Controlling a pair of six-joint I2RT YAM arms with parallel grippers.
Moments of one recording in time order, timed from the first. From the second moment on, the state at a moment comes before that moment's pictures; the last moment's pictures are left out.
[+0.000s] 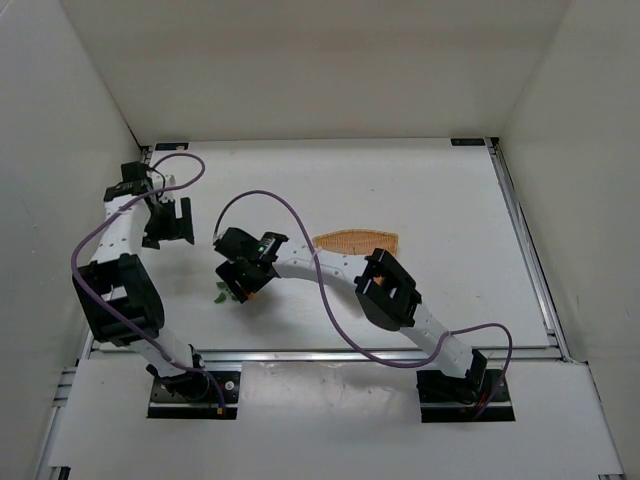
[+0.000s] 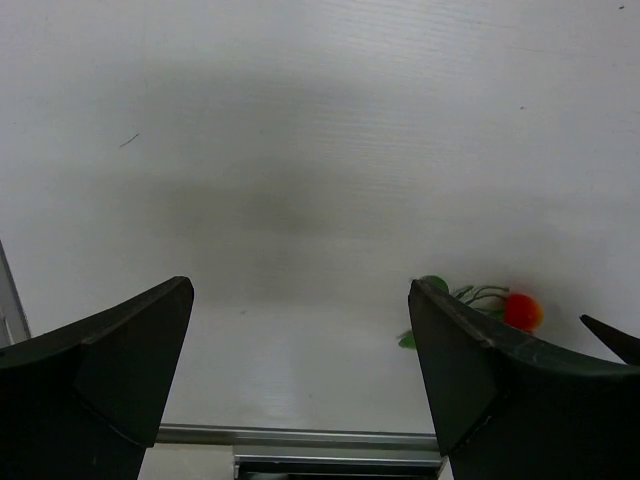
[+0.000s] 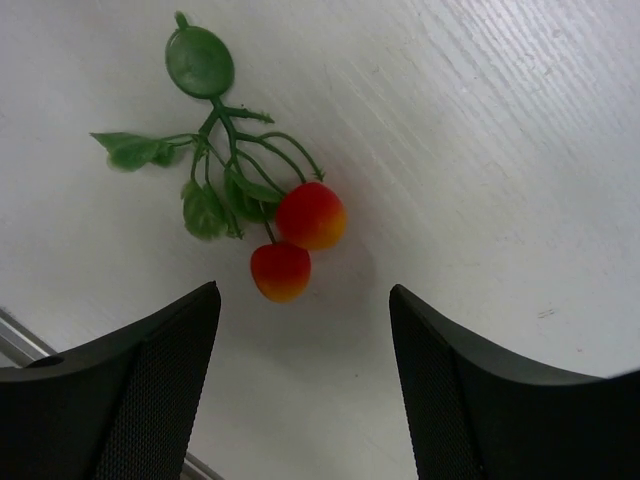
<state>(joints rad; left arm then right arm) 0.24 1.61 1.32 -0.89 0.08 0.12 1.18 2.39 2.10 -0.78 0.05 0.31</state>
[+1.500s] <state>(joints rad) 0.28 1.61 1.26 -0.87 0.12 0.11 0.90 1.65 1.30 -0.71 0.30 0.70</state>
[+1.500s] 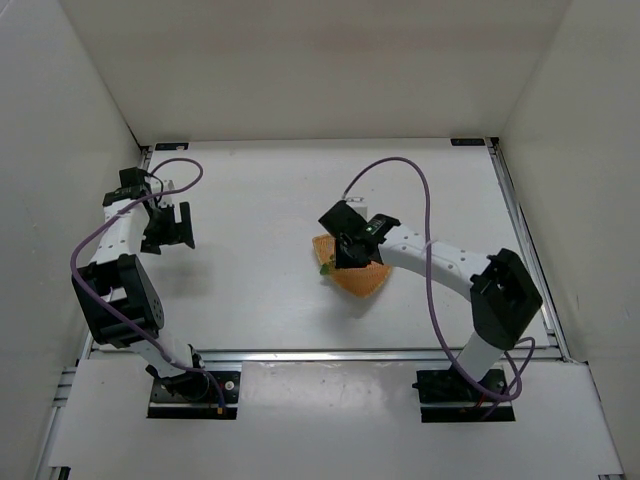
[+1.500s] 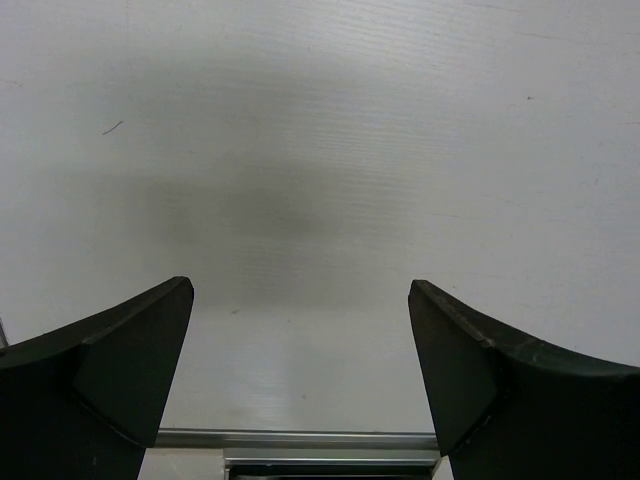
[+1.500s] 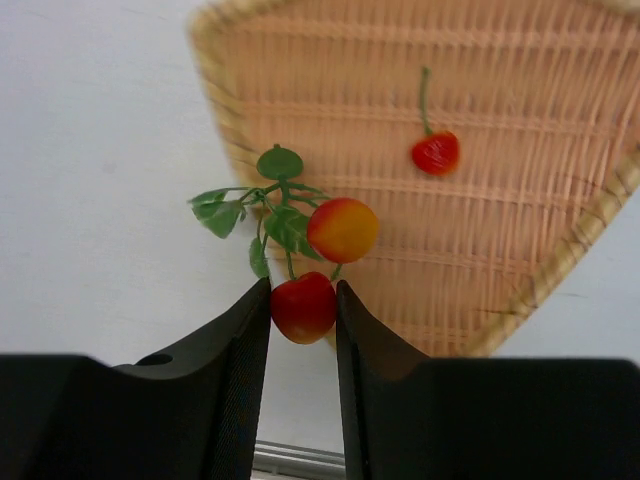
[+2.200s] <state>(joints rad) 0.27 1.56 1.26 -0.90 0.12 0.11 0.70 1.34 1.31 -0.85 0.38 0.71</state>
